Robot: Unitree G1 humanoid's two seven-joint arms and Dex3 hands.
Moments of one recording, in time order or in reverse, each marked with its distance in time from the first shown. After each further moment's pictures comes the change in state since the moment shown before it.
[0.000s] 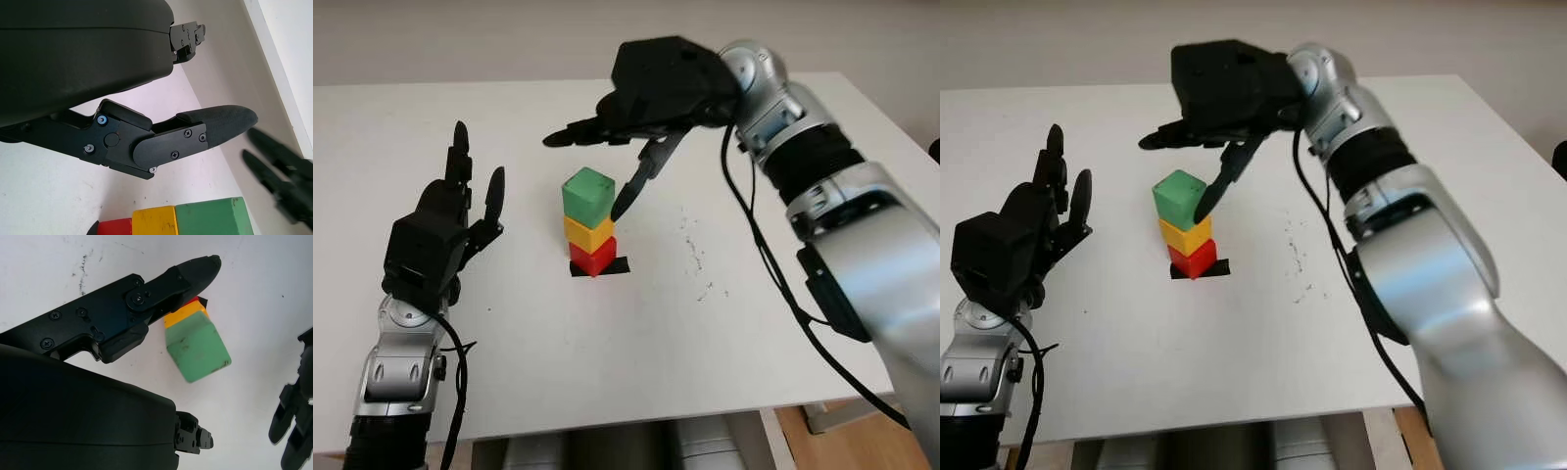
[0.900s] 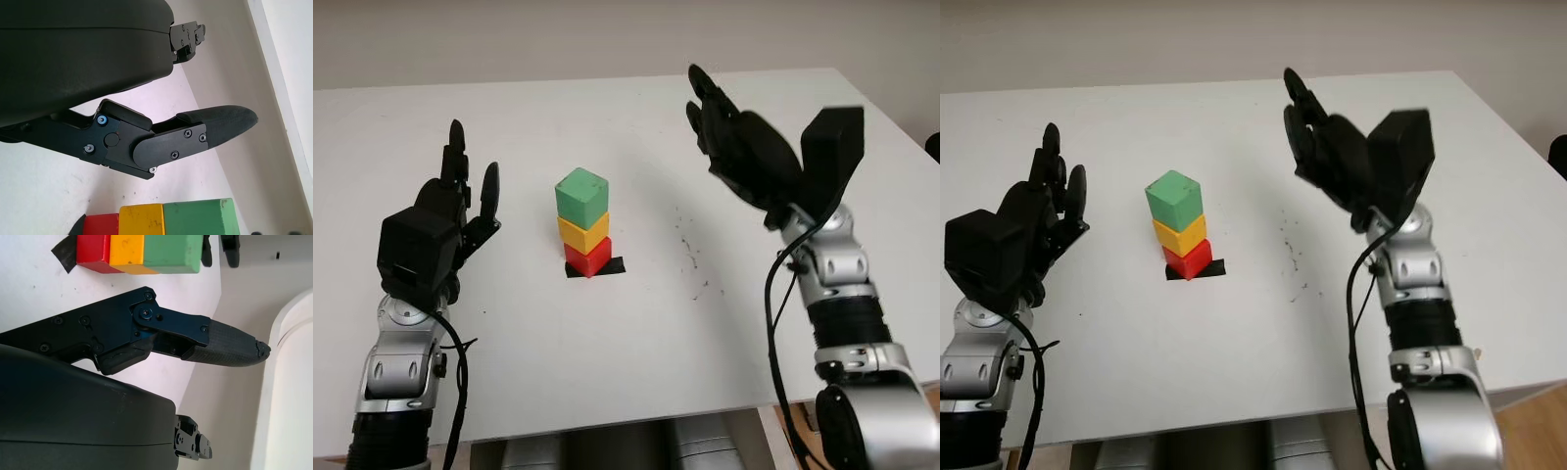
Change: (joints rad) left arm -0.014 -0.029 0.012 0.030 -0.046 -0.012 0.018; right arm 0.852 0.108 -0.414 -0.656 0.406 0.257 -0.723
